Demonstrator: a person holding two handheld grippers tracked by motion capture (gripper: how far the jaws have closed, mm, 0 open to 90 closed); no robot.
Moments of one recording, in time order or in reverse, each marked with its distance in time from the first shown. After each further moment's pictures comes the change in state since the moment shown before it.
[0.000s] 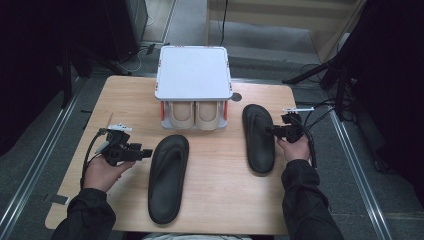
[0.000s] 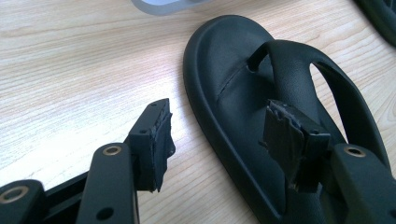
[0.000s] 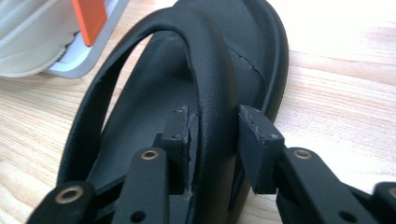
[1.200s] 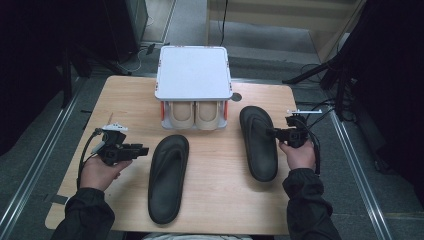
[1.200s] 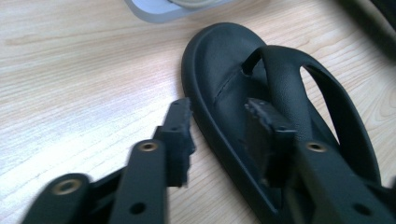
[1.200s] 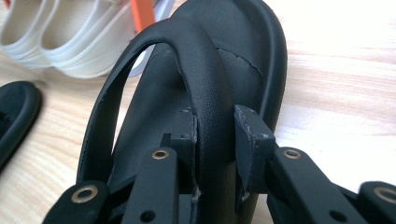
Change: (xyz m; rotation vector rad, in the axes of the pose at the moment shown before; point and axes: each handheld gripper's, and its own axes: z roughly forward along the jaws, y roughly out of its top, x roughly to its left) left arm 0.006 -0.002 -0.008 -0.039 -0.031 0.006; right arm 0.028 -0.006 -0.044 -0.019 0.062 0.048
